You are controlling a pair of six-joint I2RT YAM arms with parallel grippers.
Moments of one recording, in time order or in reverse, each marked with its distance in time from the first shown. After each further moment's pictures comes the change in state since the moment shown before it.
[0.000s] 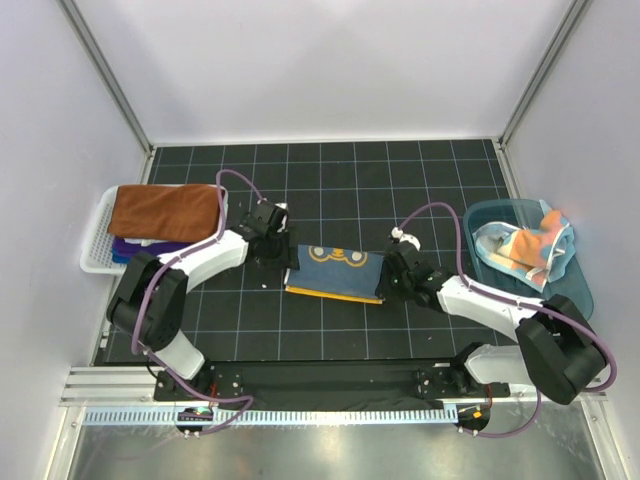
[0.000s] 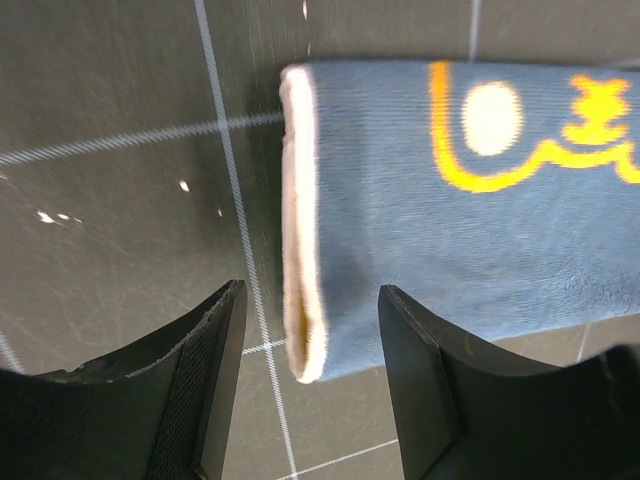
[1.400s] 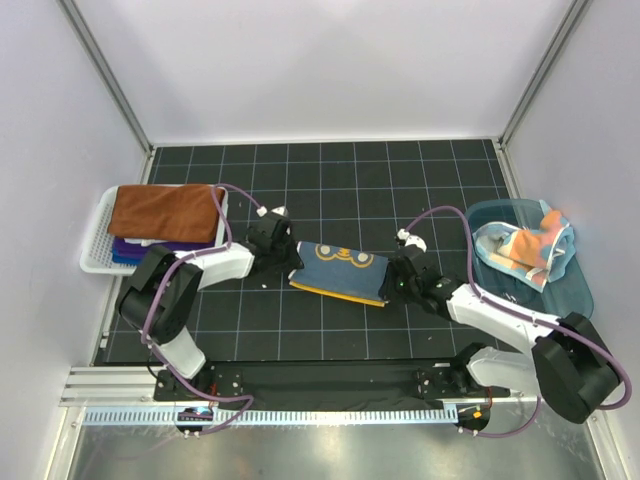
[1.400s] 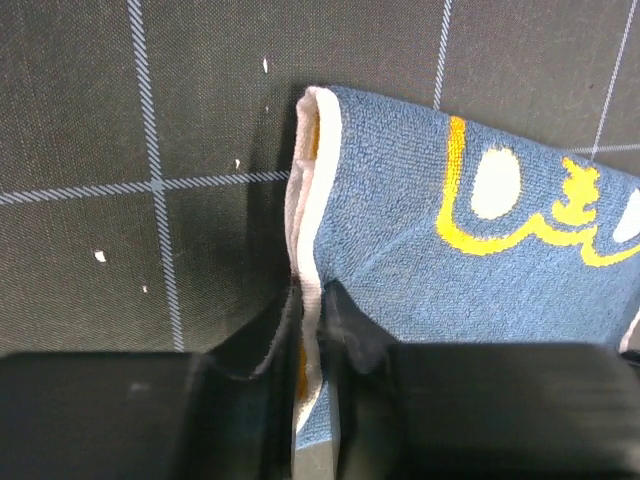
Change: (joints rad) left arm -0.033 0.065 -0.161 0.367 -0.003 -0.200; right arm 0.000 -0.092 -0.072 0.000 0.010 -0.003
